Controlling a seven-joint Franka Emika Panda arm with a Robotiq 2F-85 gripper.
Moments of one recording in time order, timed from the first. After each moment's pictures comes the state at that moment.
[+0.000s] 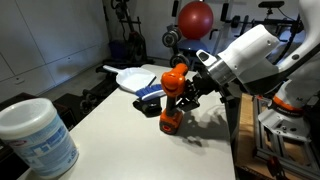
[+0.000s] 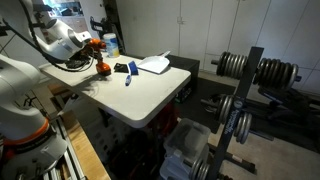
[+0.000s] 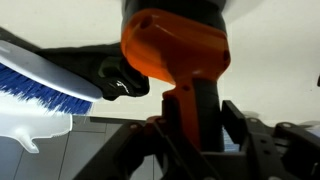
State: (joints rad) arm -0.77 -0.27 1.47 -2.57 -0.52 3.29 0.83
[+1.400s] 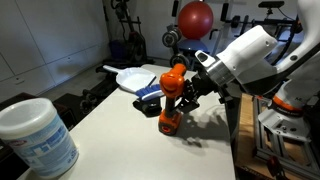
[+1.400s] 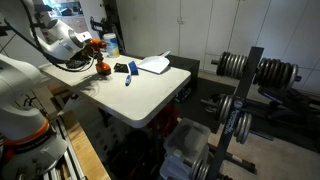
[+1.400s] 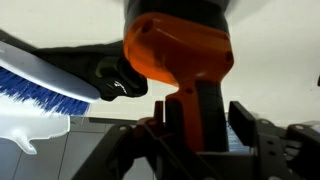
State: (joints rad) arm -0.83 -0.27 1.53 -2.56 -0.52 3.30 0.83
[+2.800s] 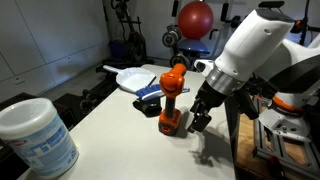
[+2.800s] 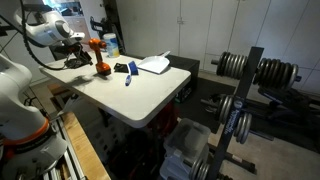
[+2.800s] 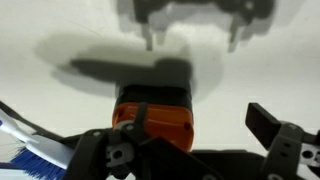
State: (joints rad) arm -0.41 -0.10 1.32 -2.38 -0.24 2.58 0.84
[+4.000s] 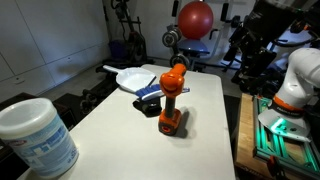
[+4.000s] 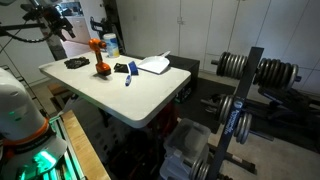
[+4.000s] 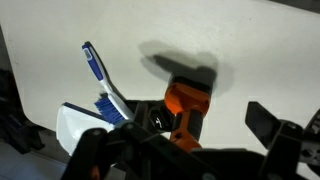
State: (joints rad) arm 0.20 -0.44 0.72 -2.16 -0.05 1.87 0.43
